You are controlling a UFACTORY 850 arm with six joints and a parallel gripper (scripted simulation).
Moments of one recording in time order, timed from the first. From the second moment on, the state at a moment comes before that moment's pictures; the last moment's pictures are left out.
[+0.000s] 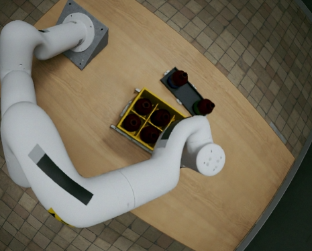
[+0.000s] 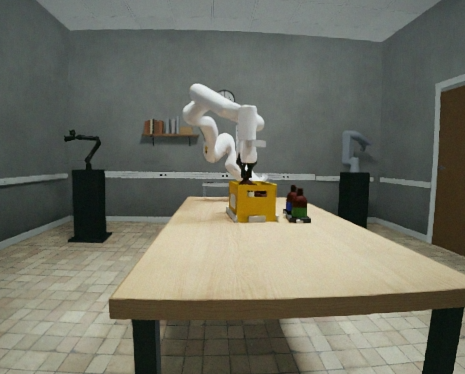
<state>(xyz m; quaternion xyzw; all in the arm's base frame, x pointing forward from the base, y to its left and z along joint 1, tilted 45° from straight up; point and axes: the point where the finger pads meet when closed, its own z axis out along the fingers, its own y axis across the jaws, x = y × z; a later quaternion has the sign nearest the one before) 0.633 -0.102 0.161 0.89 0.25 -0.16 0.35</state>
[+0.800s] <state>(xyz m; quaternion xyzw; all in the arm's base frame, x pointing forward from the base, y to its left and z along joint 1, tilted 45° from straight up) 0.633 -0.106 0.156 0.89 0.25 -0.16 0.35</state>
